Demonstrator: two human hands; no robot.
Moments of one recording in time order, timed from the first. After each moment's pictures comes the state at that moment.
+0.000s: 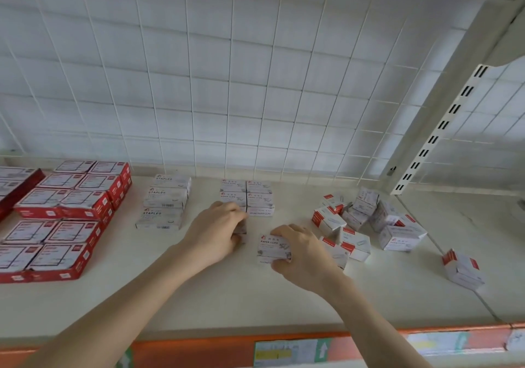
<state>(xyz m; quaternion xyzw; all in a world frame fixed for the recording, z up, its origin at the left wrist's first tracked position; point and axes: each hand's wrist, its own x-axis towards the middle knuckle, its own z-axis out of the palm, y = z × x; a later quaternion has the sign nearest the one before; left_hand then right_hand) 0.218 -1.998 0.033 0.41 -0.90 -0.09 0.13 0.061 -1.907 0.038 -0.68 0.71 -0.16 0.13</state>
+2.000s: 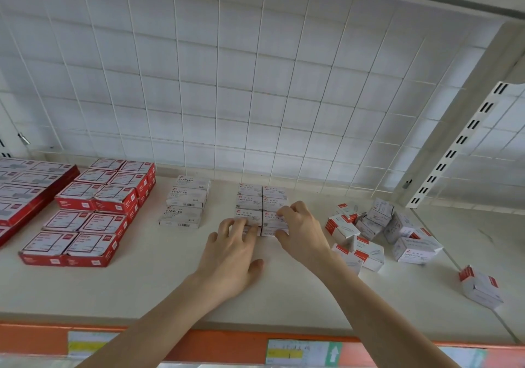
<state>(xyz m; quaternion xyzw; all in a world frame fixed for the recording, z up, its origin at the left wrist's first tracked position) 0.226 -1.967 -0.004 0.43 -0.87 0.12 0.20 0.069 -1.955 0.036 -0.67 0.73 -0.15 0.06</state>
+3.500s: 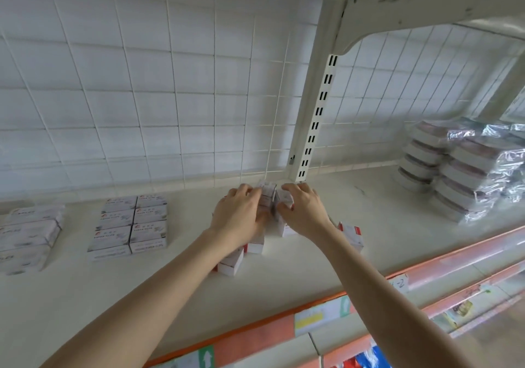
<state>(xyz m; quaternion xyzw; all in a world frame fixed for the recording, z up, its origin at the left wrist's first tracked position) 0.013 -1.957 0.043 0.32 -0.93 -0.07 0.19 -0.115 -1.879 0.057 -0.50 0.83 -0.23 0.04</state>
